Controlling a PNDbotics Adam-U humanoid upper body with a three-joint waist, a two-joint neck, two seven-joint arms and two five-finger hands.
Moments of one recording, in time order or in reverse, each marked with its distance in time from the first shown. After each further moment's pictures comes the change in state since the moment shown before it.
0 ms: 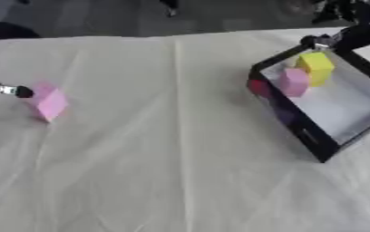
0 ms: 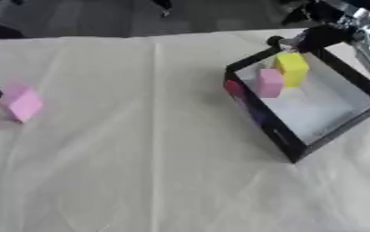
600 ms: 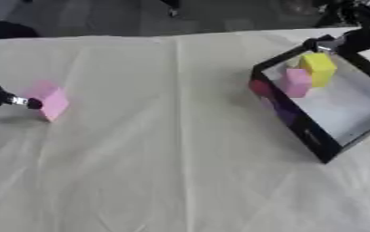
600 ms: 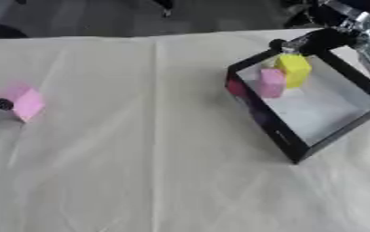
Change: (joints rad) left arm -0.024 -0.044 0.052 0.098 -0.008 -0.016 -0.002; right arm 0.000 0.016 0.000 0.003 0.014 -0.001 0.006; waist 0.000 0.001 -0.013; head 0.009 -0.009
